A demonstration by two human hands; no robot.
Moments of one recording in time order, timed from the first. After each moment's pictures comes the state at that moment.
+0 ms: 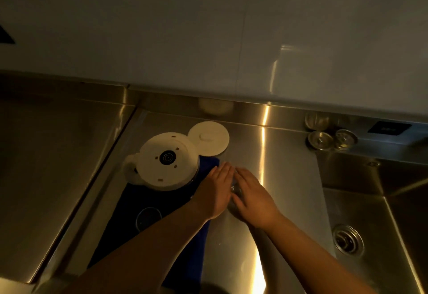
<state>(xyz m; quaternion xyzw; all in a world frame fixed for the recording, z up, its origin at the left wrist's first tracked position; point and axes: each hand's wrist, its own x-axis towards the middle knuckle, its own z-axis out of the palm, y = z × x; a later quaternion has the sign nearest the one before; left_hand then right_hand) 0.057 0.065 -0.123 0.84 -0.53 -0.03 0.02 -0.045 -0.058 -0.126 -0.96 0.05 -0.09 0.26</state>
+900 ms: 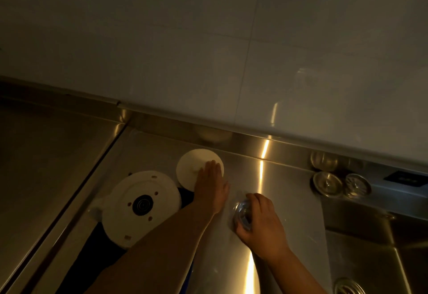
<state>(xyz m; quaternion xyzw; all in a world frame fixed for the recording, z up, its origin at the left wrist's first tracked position) 0.146 -0.037 -0.146 0.95 -0.30 -0.08 0.09 -0.006 -0.128 -0.134 -0.95 0.15 -0.13 0.22</state>
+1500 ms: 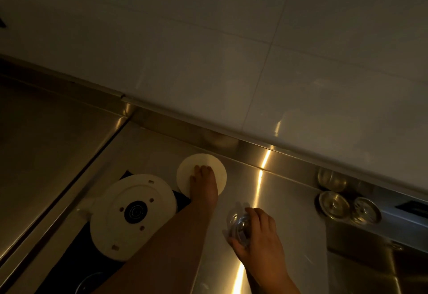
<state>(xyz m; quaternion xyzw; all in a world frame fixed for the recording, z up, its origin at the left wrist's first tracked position) 0.180 -0.051 -0.163 0.97 -0.19 -0.17 -0.02 0.000 -0.129 -0.138 -0.97 0.15 -0.09 0.19</state>
